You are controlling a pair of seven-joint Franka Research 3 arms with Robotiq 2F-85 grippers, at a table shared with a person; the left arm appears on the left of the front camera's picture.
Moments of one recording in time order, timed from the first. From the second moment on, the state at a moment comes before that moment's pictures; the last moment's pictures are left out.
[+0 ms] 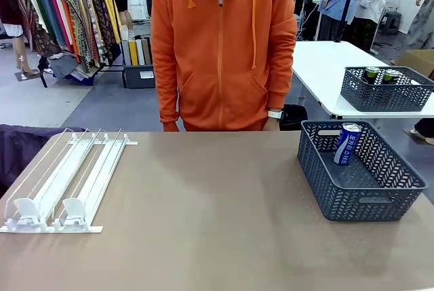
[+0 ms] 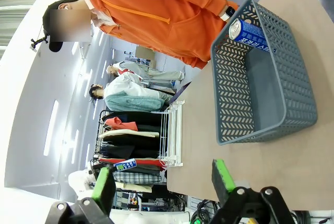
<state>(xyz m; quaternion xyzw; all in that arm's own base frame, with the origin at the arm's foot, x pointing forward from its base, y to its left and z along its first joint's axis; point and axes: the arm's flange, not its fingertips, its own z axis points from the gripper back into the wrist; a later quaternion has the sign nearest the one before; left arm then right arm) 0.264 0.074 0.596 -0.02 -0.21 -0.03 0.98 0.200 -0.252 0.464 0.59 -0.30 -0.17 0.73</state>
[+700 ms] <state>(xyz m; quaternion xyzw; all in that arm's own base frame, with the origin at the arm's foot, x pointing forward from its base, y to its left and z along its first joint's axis) 0.275 0.047 0.578 -0.02 -0.19 -0.05 0.98 0.200 -0.252 0.464 0.59 -0.30 -0.17 0.73</state>
